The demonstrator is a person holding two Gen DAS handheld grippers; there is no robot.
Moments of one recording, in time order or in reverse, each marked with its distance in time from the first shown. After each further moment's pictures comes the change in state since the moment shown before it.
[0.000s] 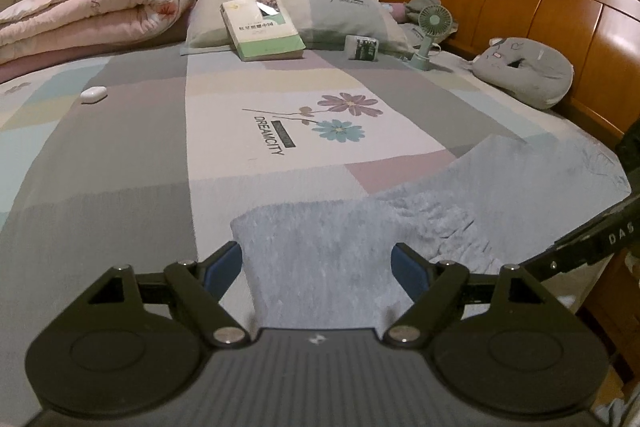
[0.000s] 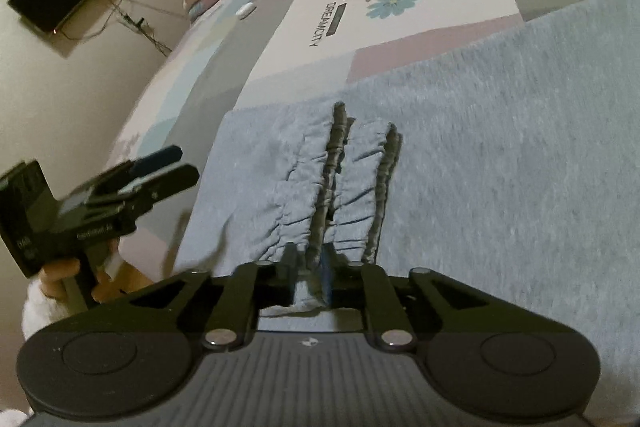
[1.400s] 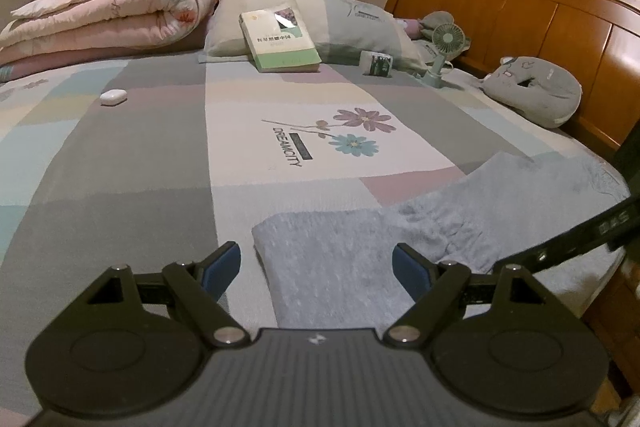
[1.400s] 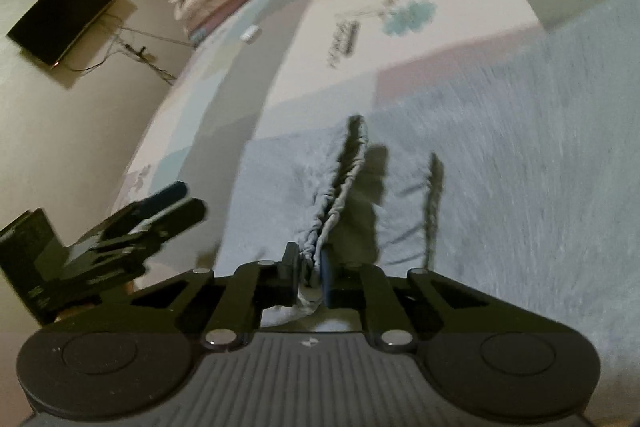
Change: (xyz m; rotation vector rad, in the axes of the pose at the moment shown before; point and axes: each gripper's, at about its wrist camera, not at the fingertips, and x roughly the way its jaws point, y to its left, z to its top) left arm -0.014 0.009 0.000 -0.036 -0.039 0.023; right arm 0.010 0.025 0.011 0.043 -0.066 0.026
